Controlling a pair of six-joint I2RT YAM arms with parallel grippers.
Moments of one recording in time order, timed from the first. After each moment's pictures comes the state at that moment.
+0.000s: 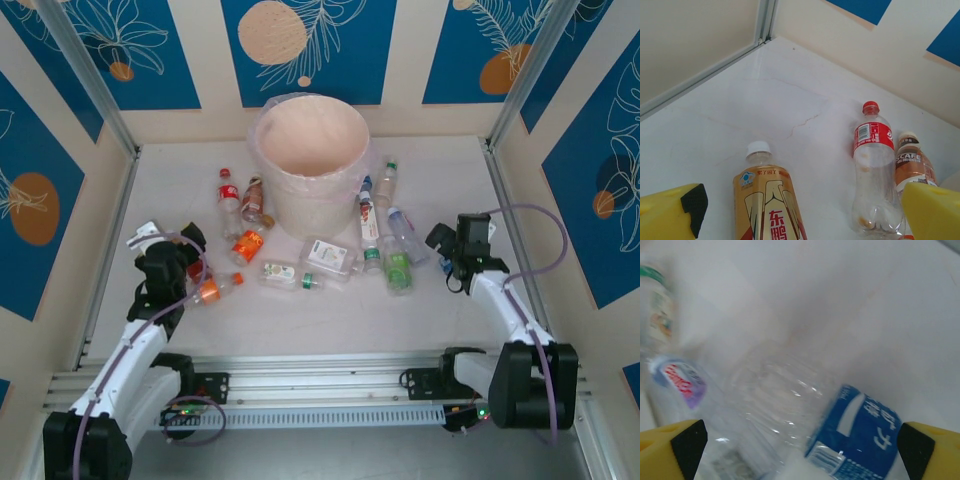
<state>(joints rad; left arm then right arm) -0.11 0.78 0.38 0.04 -0.41 -0.50 -0.05 1.13 0.64 -0.35 0.16 0.53</state>
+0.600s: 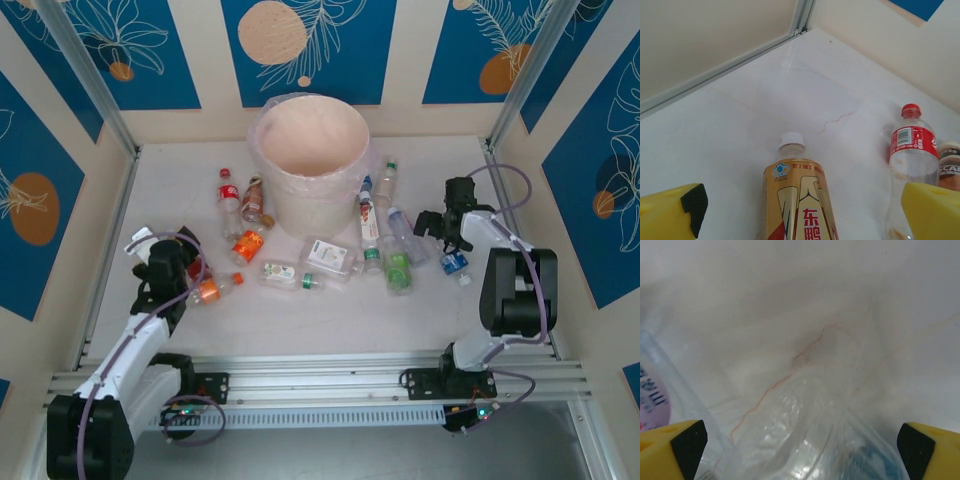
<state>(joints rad) -0.09 0.84 0.36 0.05 -0.48 -0.56 -0.06 1.67 1.06 -0.58 0.08 0.25</state>
